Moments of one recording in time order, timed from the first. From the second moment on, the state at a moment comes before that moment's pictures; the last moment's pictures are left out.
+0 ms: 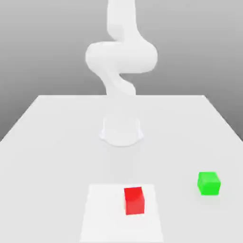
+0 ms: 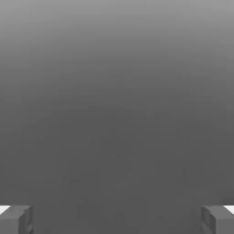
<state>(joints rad) 0.01 -0.71 0.00 -2.35 0.00 2.35 0.79</state>
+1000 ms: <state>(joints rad) 0.08 0.26 0.01 -2.71 -0.01 2.97 0.76</state>
